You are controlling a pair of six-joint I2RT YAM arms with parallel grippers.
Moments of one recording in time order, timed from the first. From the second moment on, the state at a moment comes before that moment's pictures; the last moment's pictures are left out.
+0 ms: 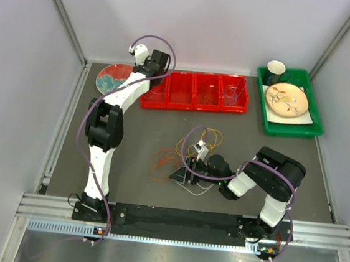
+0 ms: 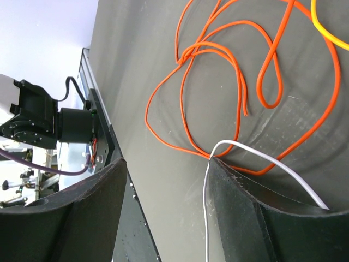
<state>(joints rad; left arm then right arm) -0.33 2.16 1.94 -0.54 -0.76 -0.76 0.90 1.80 0.35 1.10 -0.34 0.93</state>
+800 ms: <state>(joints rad) -0.38 2.28 1.97 -0.43 -0.51 -0.66 0.88 1.84 0.33 1.18 -0.38 0.95</state>
